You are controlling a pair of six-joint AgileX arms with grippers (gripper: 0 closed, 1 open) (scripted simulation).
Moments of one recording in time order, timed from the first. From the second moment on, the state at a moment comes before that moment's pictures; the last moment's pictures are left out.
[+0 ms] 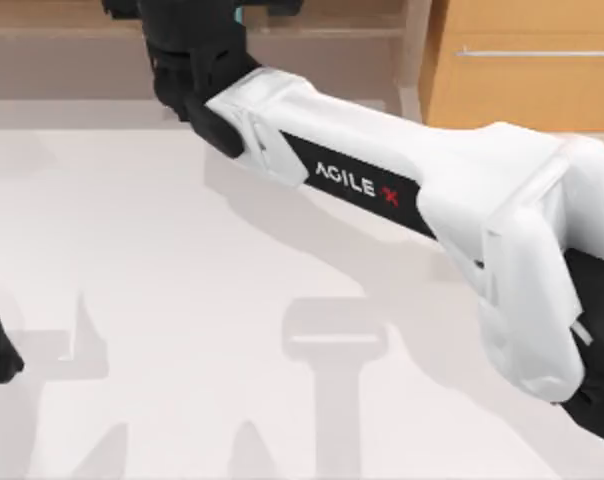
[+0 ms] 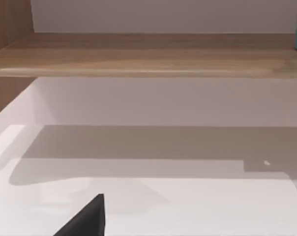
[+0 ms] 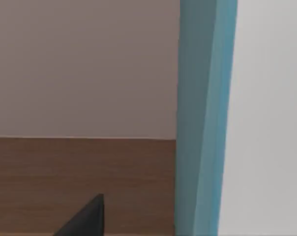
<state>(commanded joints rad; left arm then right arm) 0.00 0.00 0.00 0.00 0.00 0.00 0.78 2.67 2.36 0.31 0.82 -0.01</state>
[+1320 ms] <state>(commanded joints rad) 0.00 0.00 0.00 0.00 0.00 0.00 0.79 2.67 2.36 0.31 0.82 -0.01</state>
